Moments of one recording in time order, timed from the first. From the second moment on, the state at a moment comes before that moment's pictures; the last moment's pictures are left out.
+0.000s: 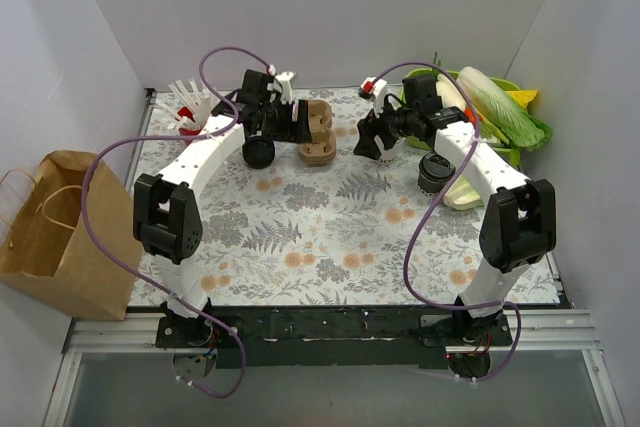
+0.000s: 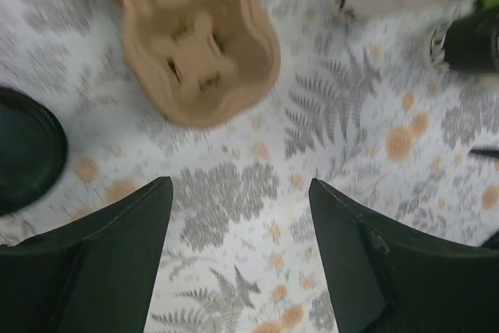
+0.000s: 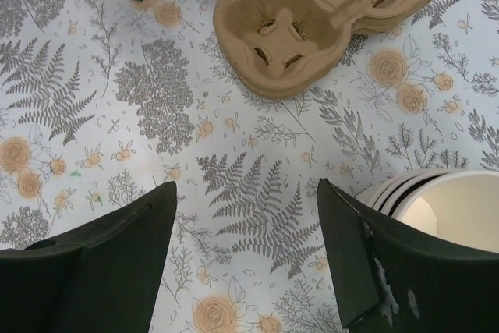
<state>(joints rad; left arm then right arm) -0.37 1.82 1.57 -0.60 0.35 -0.20 0.35 1.72 1.47 -0.48 -0.65 -0.41</state>
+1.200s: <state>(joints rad) -0.29 1.36 1.51 -0.56 0.10 -0.09 0.53 2.28 1.88 -0.38 -0.17 -0.05</state>
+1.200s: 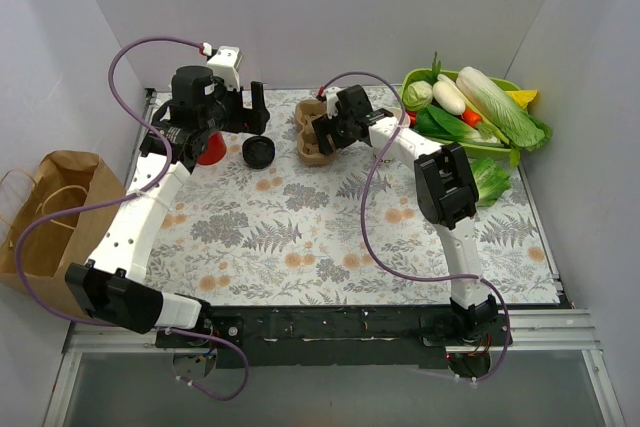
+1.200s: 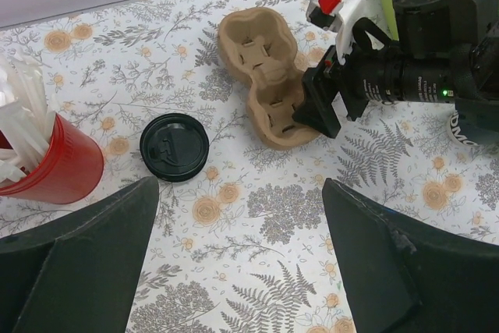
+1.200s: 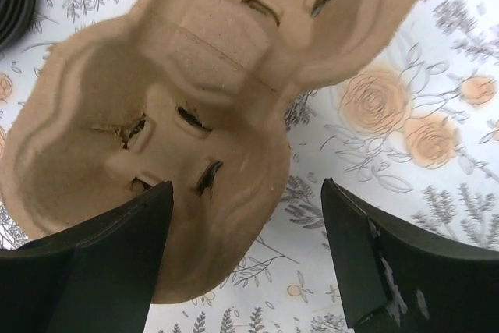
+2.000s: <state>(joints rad) -0.26 1.29 1.41 -0.52 0.13 -0.11 0.53 1.92 1.71 -0.71 -0.32 -0.15</state>
